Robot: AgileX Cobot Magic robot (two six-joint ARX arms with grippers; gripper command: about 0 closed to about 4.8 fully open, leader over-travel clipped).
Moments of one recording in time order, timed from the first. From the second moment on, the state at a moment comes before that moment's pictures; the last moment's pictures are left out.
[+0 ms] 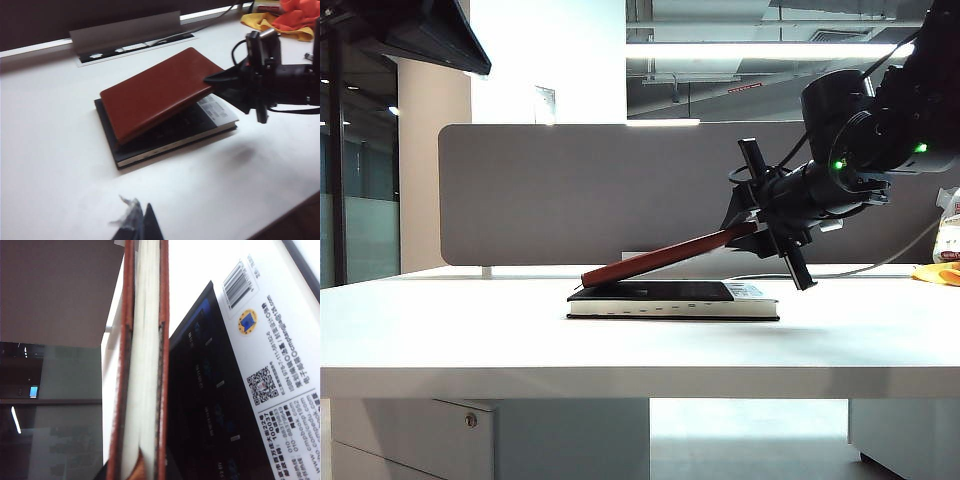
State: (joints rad) left arm -0.63 0.90 0.67 -0.04 -0.12 0.00; right arm 0.30 1.97 1.08 0.62 -0.22 1.31
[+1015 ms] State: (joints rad) left arm -0.63 0.90 0.67 -0.06 -0.11 0.00; right arm 0.30 1.95 1.08 0.57 -0.24 1.34
